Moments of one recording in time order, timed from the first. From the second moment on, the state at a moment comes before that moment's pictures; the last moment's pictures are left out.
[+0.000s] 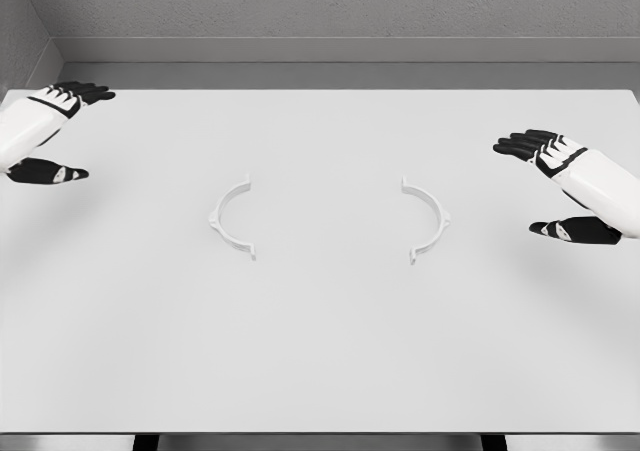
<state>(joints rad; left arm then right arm) -0.35 0.82 -0.26 -1.30 -0.37 -0.61 -0.11 0.02 -0.68 -0.12 -1.74 0.25 -0.61 0.41</state>
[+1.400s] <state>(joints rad) -0.40 0.54 -0.42 -1.20 -0.41 -0.61 -0.11 -0.22 -0.49 0.17 -1.64 0.76 -0.38 0.40</state>
